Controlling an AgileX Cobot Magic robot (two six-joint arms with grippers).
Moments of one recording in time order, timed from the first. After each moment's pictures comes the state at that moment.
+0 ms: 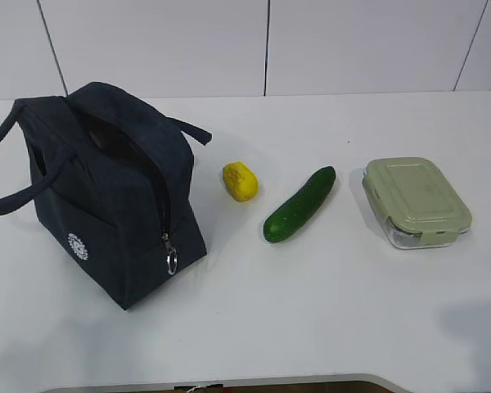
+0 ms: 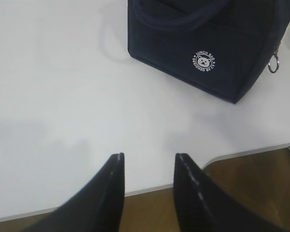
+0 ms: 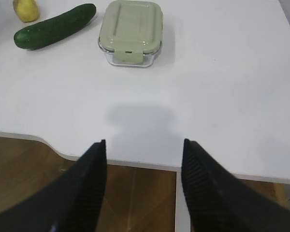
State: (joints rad) left arm -0.03 0.01 -0.51 -0.14 1.12 0.11; right arm 0.06 -0.01 -0.50 -0.02 1.14 -0.10
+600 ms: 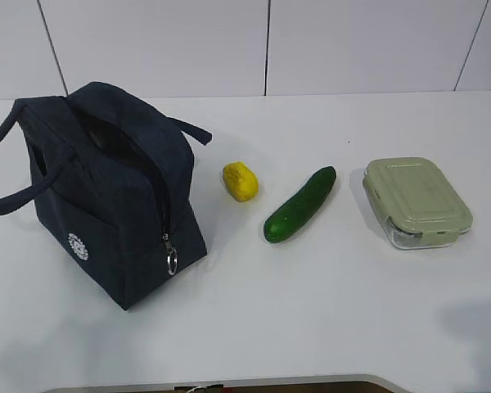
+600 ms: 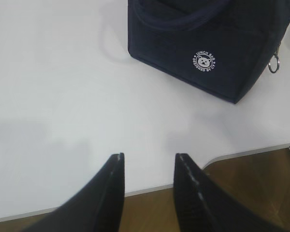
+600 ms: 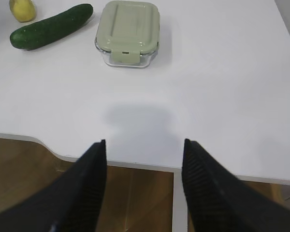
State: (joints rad) left arm -0.03 0.01 -0.51 -0.14 1.12 0.11; right arm 0.06 -0.01 -0.50 -0.03 1.14 -0.10
